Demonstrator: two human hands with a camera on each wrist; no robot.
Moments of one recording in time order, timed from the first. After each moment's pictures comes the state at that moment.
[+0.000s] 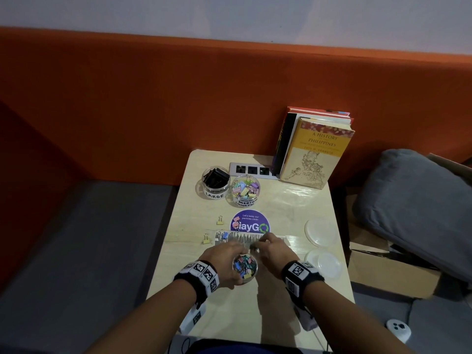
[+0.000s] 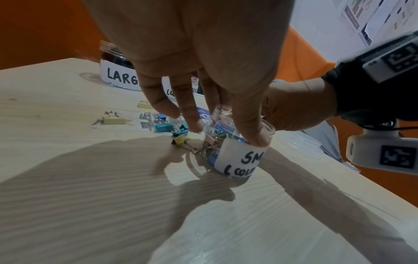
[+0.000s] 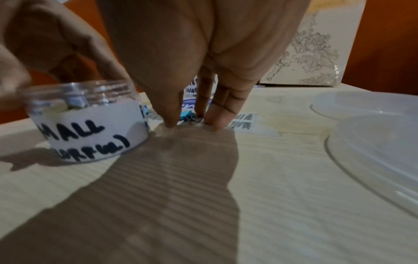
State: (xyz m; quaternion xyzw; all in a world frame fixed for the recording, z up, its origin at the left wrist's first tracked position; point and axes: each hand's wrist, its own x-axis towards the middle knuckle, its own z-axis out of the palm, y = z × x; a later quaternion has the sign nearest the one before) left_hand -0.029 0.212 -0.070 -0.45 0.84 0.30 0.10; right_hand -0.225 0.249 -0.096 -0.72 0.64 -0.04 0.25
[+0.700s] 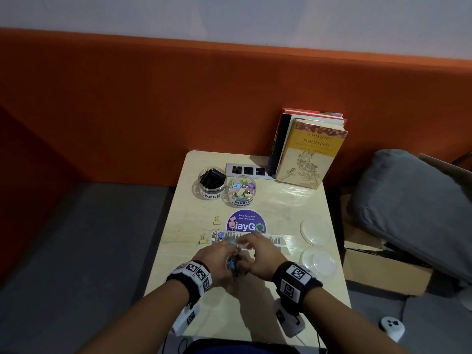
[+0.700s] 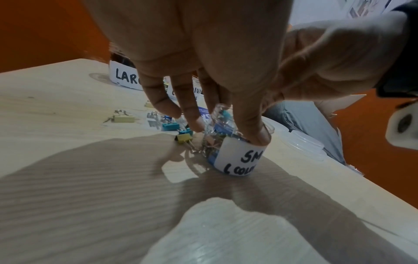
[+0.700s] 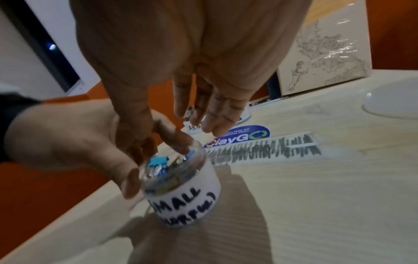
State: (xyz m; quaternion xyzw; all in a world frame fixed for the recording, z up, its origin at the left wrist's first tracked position) left_hand -0.020 0.214 -0.071 -0.46 0.83 0.30 0.06; right_hand -0.196 0.256 -0.062 -0.66 0.64 -0.13 0.37
